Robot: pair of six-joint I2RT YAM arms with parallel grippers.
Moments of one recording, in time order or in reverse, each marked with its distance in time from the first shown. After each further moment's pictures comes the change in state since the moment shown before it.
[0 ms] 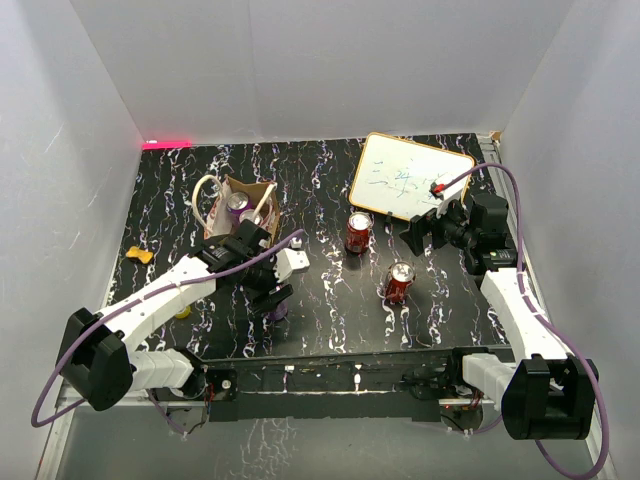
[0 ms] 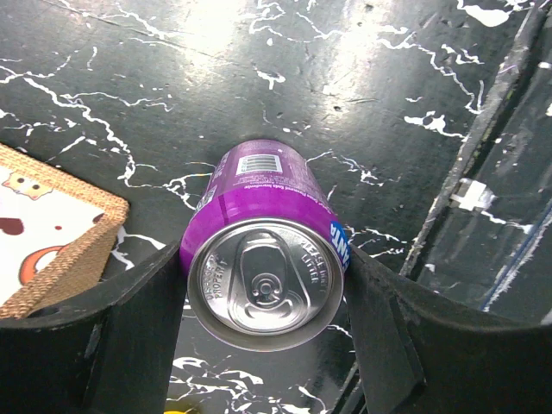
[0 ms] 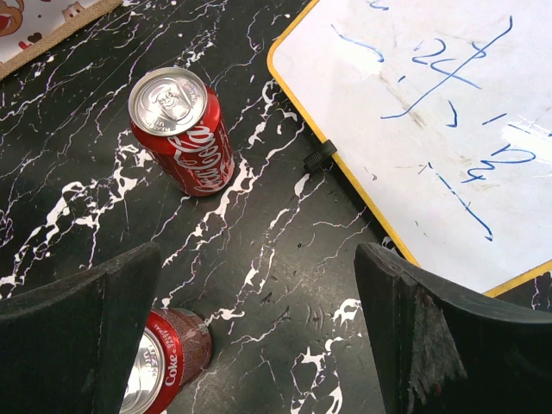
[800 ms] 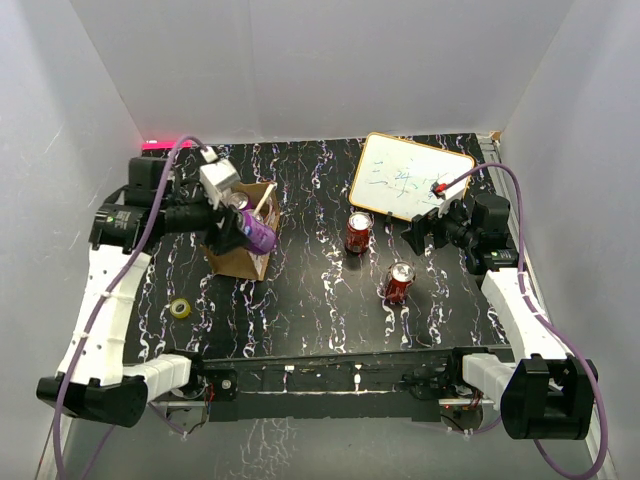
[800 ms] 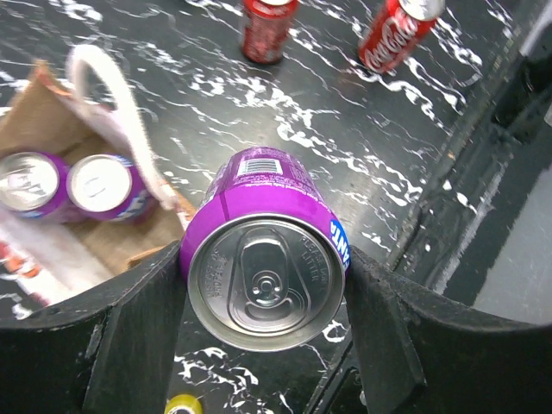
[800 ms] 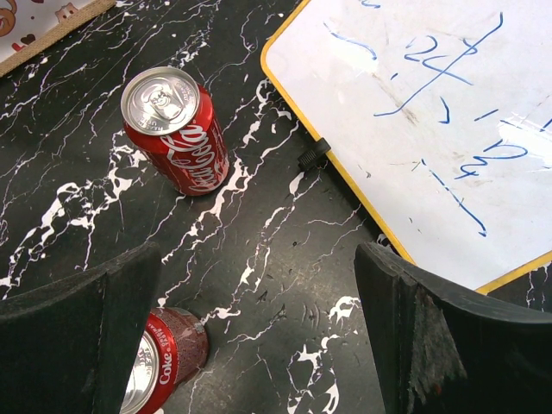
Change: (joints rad) left arm 0.442 -0.089 0.536 -0.290 0.422 -0.068; right arm -0.013 0.000 0.000 0.001 0.000 0.000
